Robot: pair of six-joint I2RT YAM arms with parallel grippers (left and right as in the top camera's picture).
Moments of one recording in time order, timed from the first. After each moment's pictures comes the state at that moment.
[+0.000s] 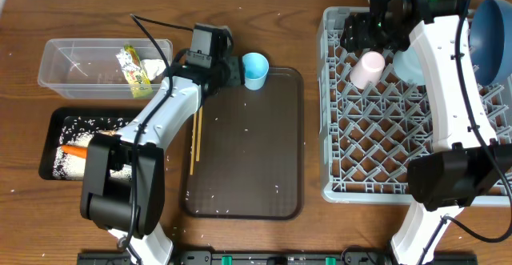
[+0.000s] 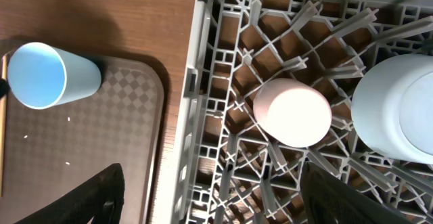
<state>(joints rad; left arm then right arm) -0.27 1.85 1.27 -0.32 0.17 -0.35 0.14 2.01 2.15 -1.32 -0.11 0.06</state>
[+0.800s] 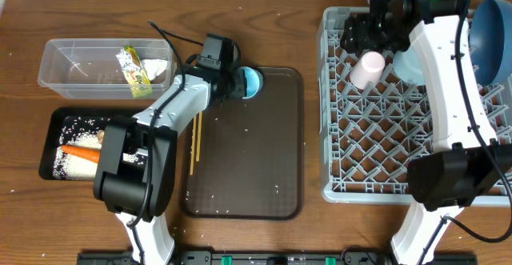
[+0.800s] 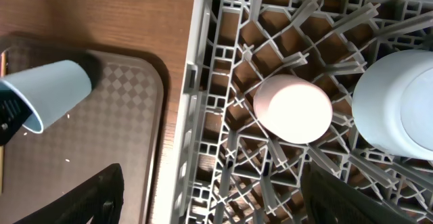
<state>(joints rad) -0.29 1.95 1.28 -0.43 0.18 -0.38 0.14 2.01 2.15 -1.33 -0.11 0.06</state>
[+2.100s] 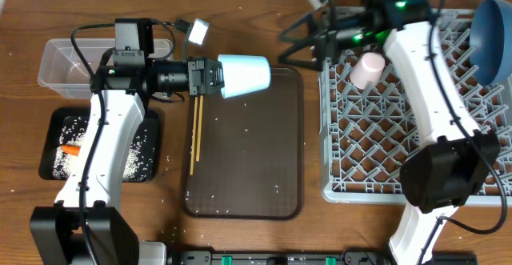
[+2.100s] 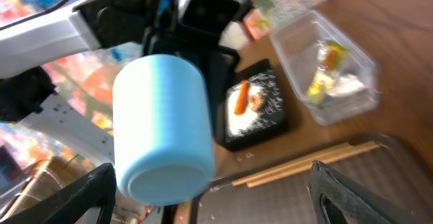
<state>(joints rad) -0.02 1.57 1.29 -0.63 1.34 -0.07 0.24 2.01 1.97 -1.09 -1.39 -0.51</state>
